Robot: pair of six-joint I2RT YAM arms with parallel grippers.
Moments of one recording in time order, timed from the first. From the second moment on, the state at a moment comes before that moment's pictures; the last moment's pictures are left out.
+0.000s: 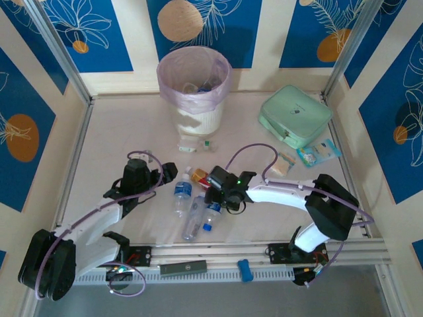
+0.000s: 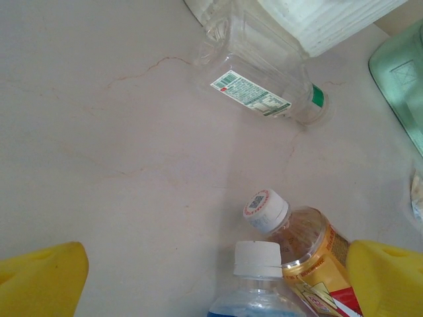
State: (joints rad) left arm -0.41 1.03 0.40 0.04 0.07 -0.67; right arm 0.98 1.54 0.88 -0.56 0.01 1.15
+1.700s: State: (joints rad) left arm -0.41 0.88 0.37 -0.03 -0.01 -0.67; right arm 0.47 1.35 1.36 -0.28 -0.12 0.58
